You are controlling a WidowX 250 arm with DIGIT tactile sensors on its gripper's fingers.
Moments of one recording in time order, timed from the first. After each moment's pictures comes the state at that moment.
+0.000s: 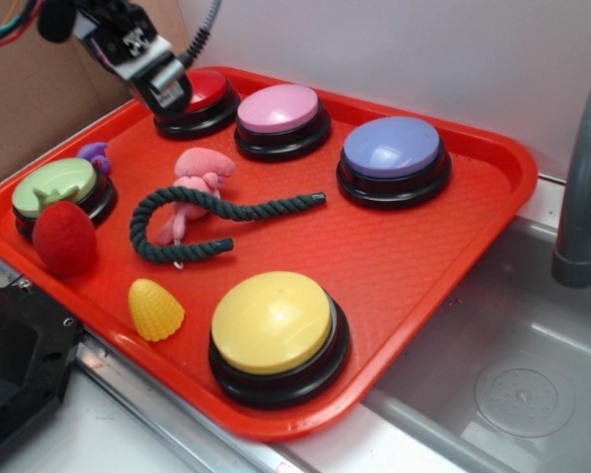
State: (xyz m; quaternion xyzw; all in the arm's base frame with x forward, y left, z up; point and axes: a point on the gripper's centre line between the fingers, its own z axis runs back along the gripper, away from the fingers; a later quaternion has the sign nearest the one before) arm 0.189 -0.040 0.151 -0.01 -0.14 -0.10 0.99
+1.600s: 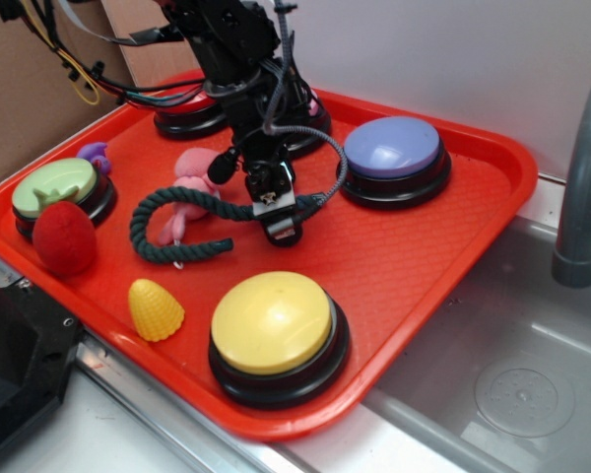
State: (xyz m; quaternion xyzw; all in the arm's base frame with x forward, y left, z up) arm 0.253 -0.057 0.026 -0.04 -0.09 -0.32 0.94
